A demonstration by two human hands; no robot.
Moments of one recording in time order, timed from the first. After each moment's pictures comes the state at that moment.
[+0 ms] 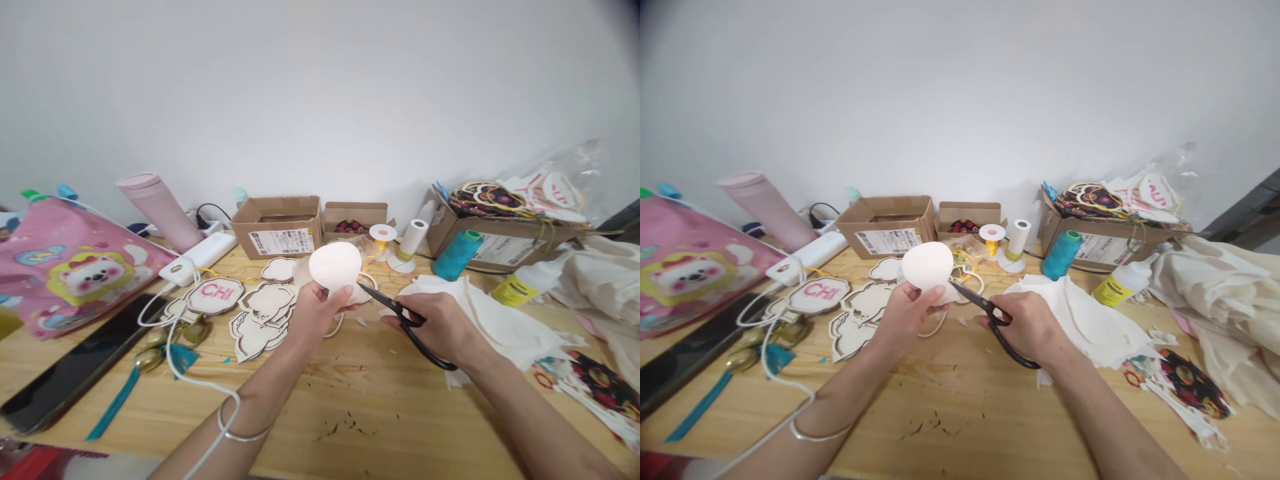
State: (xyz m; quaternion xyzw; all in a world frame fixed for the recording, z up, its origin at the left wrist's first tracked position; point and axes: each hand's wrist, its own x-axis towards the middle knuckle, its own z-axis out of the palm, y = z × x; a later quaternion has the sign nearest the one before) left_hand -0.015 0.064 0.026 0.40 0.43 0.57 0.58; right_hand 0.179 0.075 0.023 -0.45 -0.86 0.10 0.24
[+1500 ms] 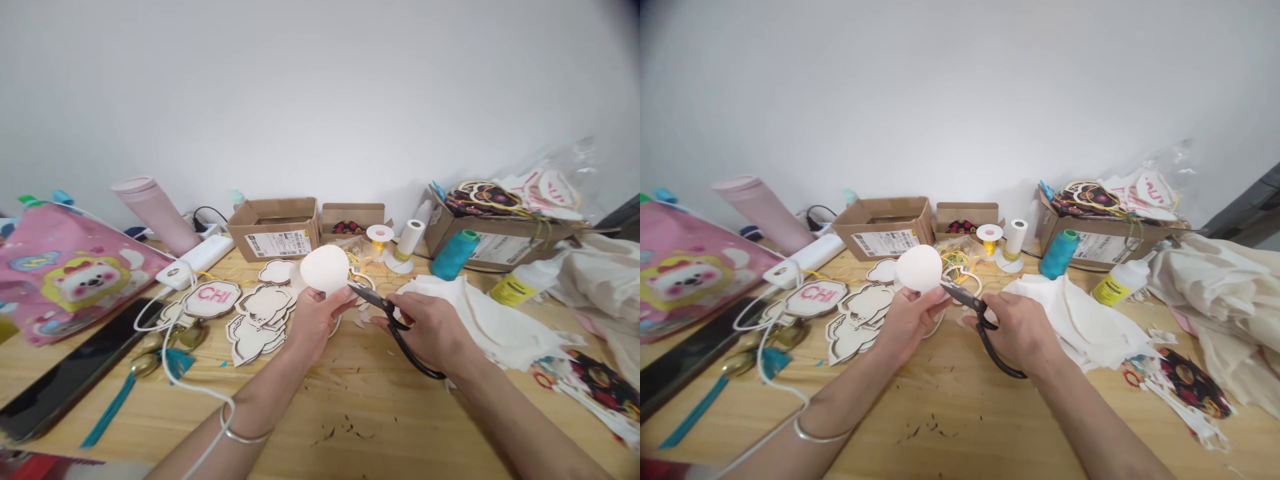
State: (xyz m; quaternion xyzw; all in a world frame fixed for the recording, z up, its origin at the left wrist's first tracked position) left_hand -0.006 0.065 0.020 0.33 0.38 0.61 0.61; right_hand 0.167 0.067 0.022 -0.47 -0.84 0.00 0.25
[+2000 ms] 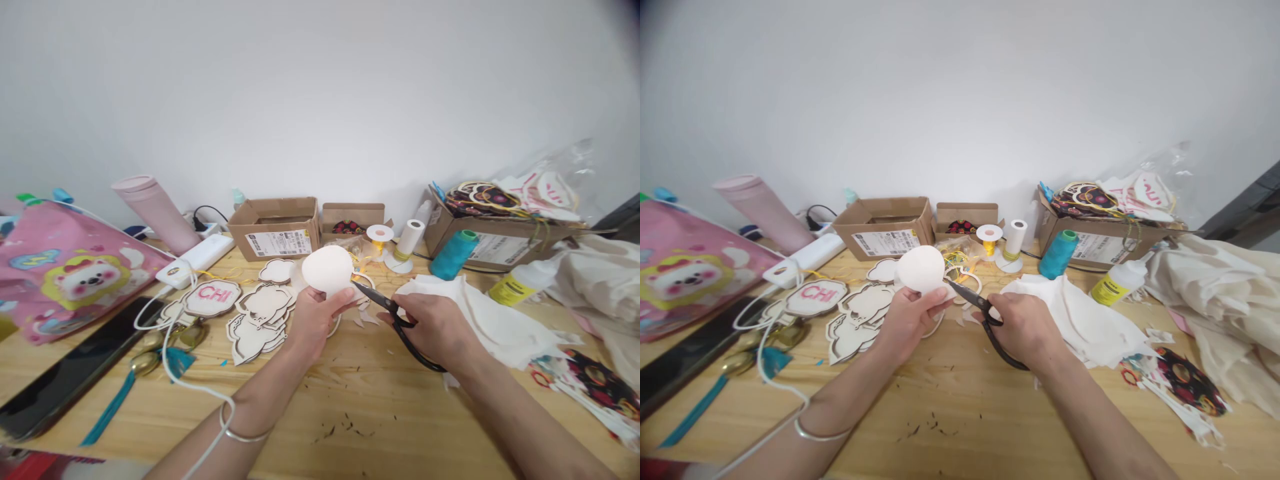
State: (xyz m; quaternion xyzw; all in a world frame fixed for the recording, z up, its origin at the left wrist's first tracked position) left_hand -0.005 0.064 0.022 0.31 0.39 0.62 0.61; right_hand 0.173 0.071 0.022 -0.47 -0.85 0.00 0.24
